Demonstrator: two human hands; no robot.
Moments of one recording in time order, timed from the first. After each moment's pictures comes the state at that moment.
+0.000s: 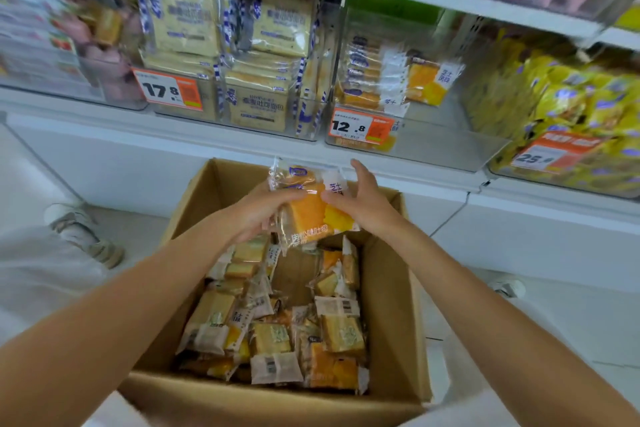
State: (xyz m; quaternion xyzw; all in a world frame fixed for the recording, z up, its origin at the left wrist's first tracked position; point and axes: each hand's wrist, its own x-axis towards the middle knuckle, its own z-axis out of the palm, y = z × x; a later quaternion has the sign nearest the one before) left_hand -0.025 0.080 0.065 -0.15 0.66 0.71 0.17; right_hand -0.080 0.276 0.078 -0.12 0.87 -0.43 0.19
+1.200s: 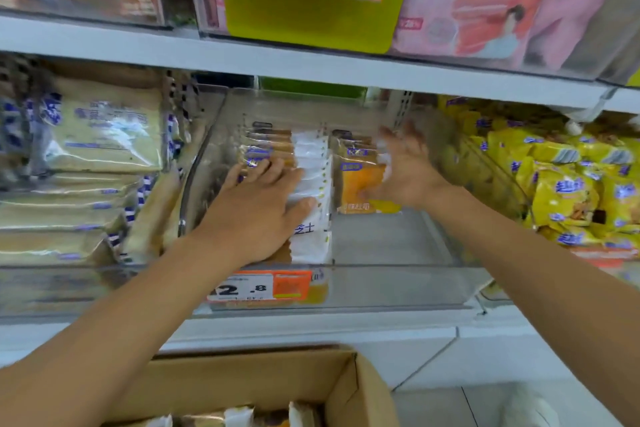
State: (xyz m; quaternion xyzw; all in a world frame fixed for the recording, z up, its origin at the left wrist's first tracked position) left_hand -0.275 0.163 0.133 0.09 0.99 0.09 -0.01; right_hand -0.404 0.406 0.117 -0.09 0.98 -0.17 -0.04
